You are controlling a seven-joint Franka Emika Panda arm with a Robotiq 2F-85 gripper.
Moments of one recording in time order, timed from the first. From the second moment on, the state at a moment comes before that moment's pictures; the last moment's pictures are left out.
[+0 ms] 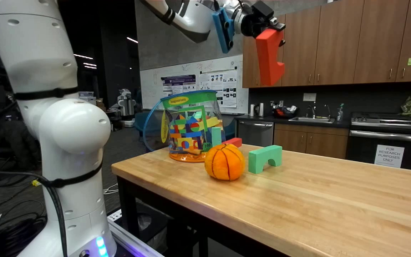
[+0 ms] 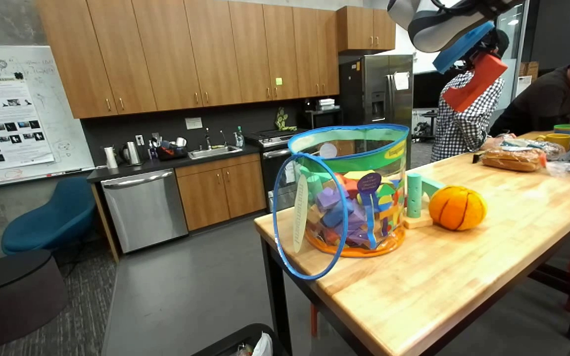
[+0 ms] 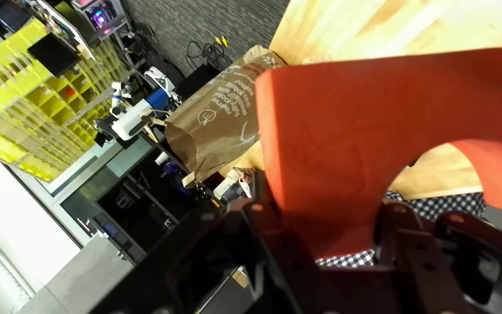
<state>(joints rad) -0.10 -0.18 -0.14 -1.86 -1.06 1.52 0.89</state>
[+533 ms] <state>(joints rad) -0.13 -0.12 -0.17 -1.82 -1.05 1.64 0.80</state>
